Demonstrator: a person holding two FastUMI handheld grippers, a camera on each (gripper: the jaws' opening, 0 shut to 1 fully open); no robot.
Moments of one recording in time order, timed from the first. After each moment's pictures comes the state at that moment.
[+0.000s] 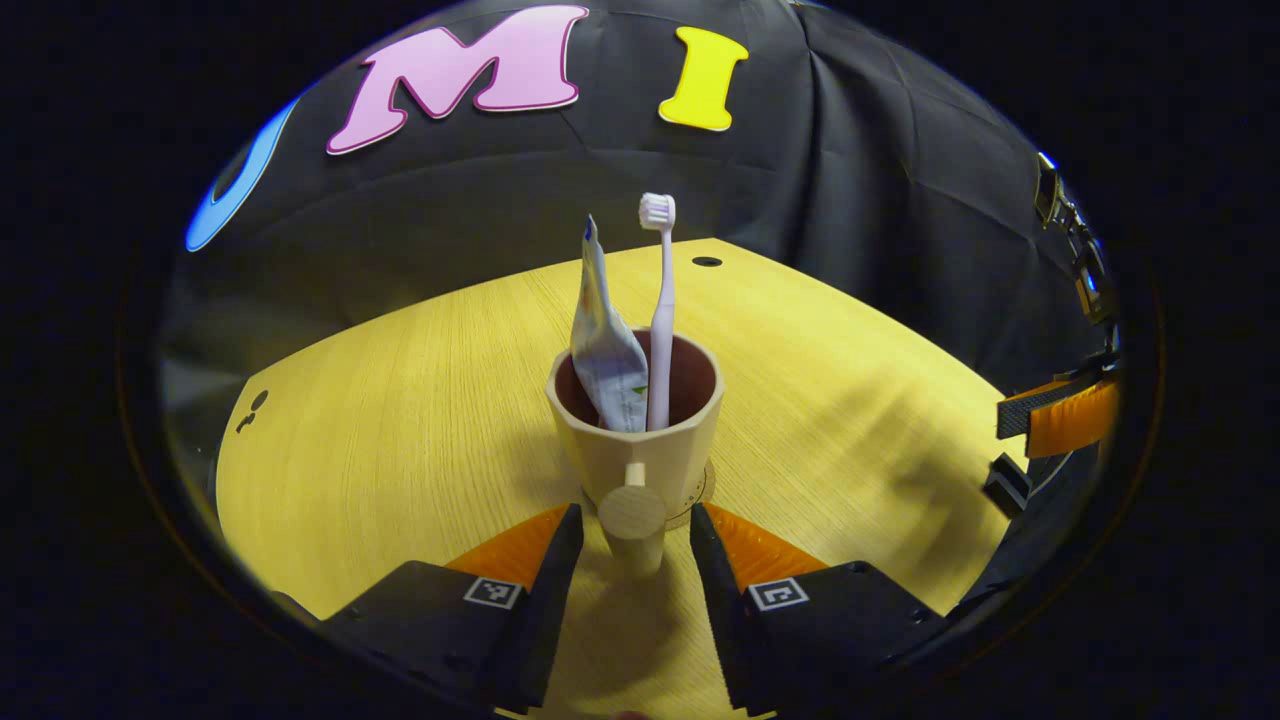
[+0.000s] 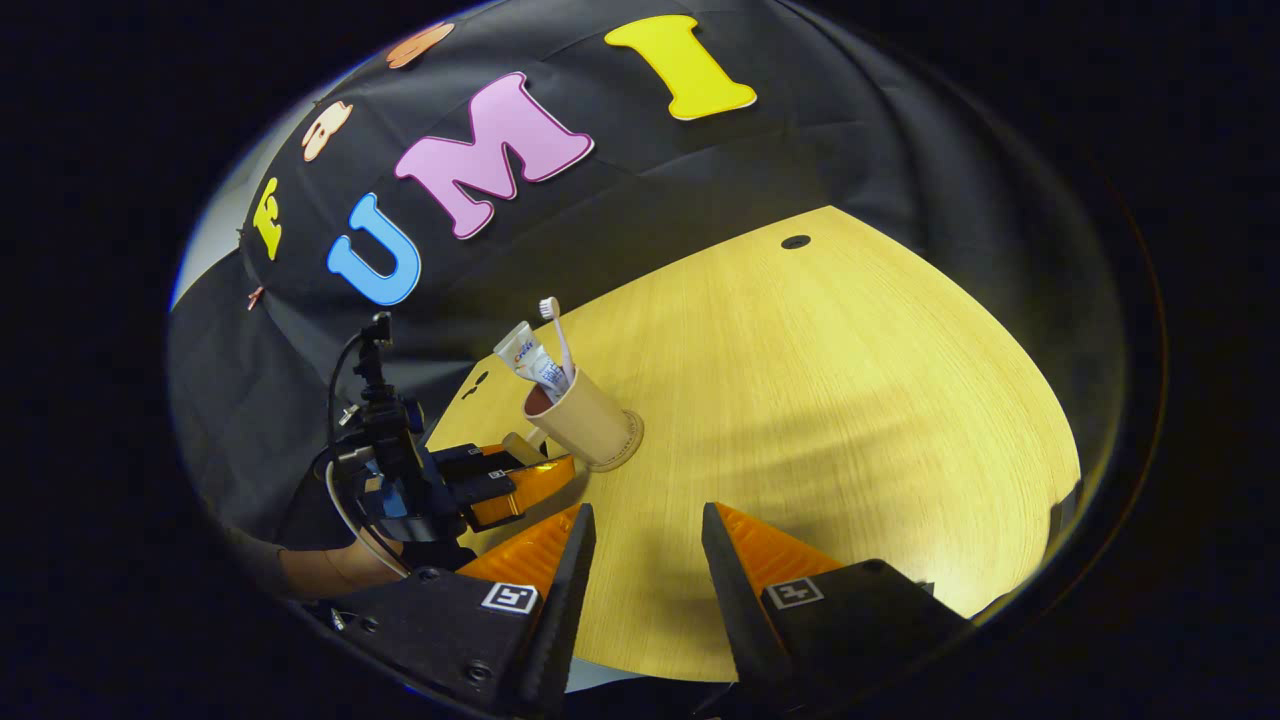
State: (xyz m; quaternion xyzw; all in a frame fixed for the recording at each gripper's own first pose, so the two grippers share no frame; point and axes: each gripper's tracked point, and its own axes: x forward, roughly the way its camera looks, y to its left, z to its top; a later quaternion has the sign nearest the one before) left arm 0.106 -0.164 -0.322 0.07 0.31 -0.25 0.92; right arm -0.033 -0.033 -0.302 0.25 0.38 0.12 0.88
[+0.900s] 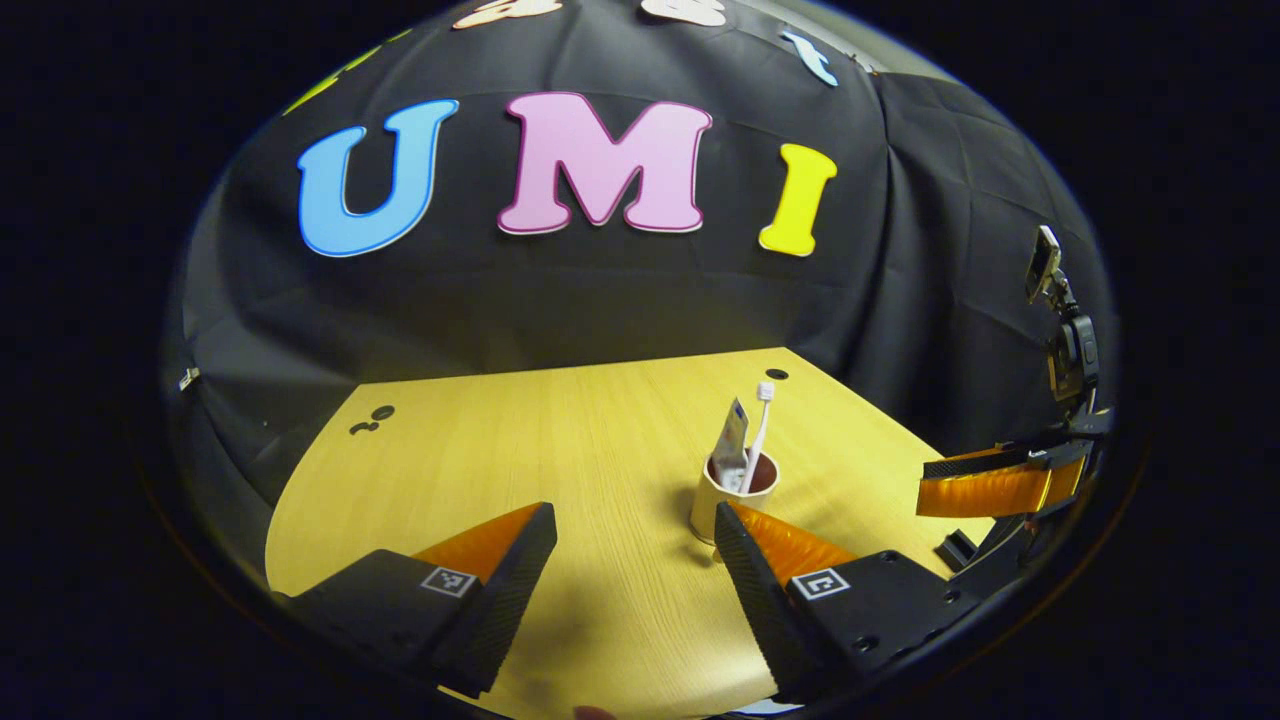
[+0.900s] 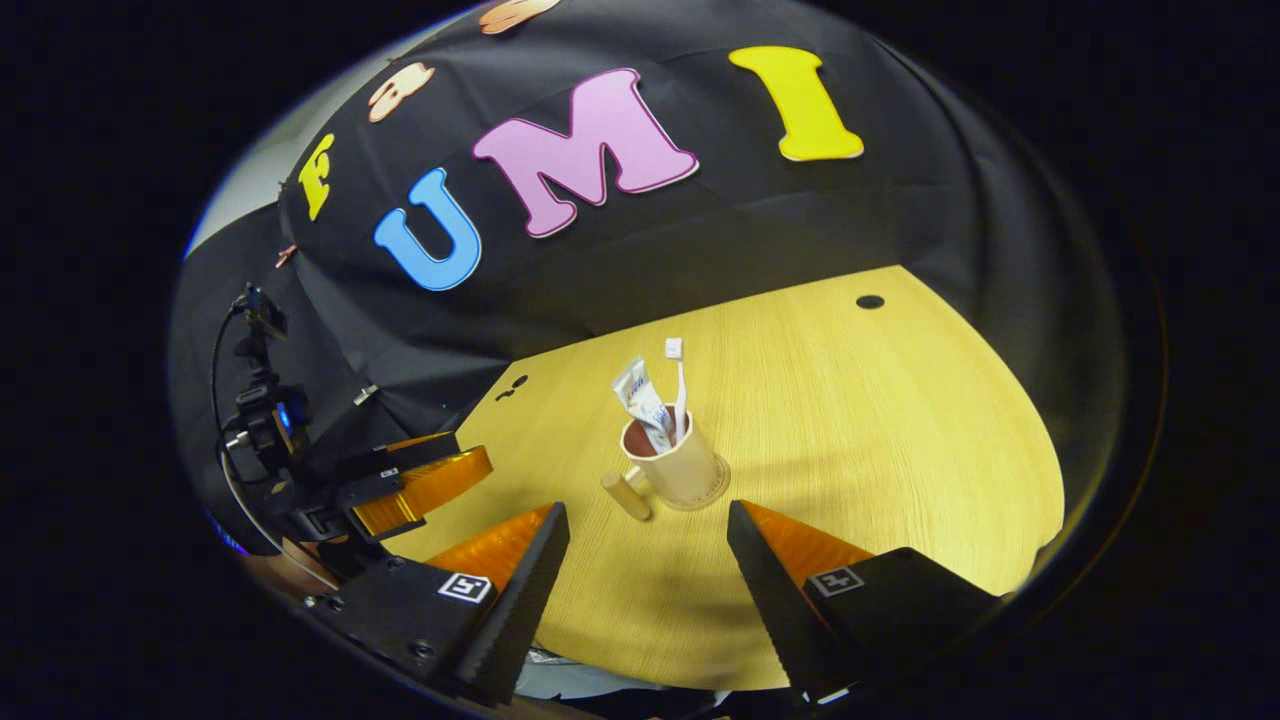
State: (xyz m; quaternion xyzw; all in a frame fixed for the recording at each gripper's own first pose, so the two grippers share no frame) left arm 0.062 -0.040 -0.175 -0.01 0.22 -0.14 0.97; right arm -0.004 0.049 -0.228 0.18 0.34 0.15 0.91
